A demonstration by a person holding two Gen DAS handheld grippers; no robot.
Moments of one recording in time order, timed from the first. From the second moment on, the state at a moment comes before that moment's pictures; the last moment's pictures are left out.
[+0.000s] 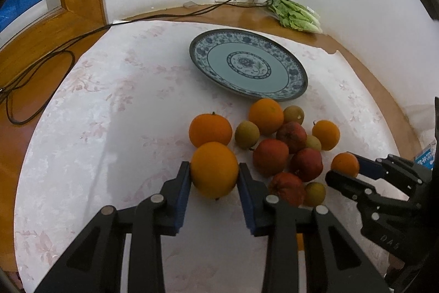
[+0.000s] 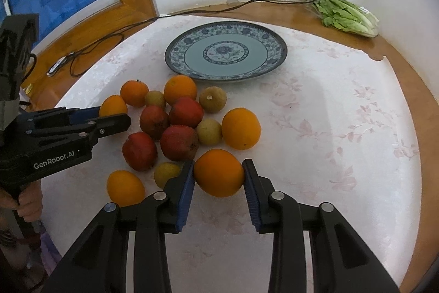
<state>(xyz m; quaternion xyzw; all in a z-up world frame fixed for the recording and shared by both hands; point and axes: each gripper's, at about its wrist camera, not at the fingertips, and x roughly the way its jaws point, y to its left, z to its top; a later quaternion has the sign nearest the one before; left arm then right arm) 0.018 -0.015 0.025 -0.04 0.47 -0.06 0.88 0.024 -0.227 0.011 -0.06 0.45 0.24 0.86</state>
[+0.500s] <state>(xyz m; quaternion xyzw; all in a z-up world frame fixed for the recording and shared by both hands) 0.012 -0.022 0.044 -0.03 0.45 -0.08 0.89 0.023 -0.229 0.039 -0.05 0.43 0.26 0.86</state>
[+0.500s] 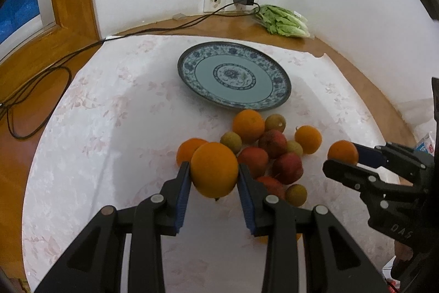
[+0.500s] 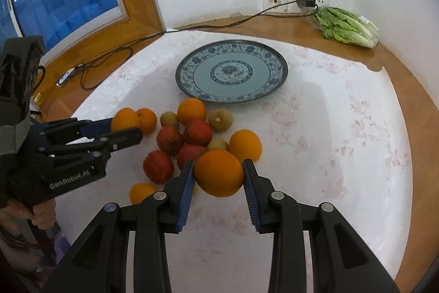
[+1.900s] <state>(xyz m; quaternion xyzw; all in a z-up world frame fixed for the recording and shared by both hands) 0.113 -0.045 0.084 -0.01 0.43 -0.09 0.90 0.134 -0.223 0.070 -0.01 0.45 0.25 0.86</state>
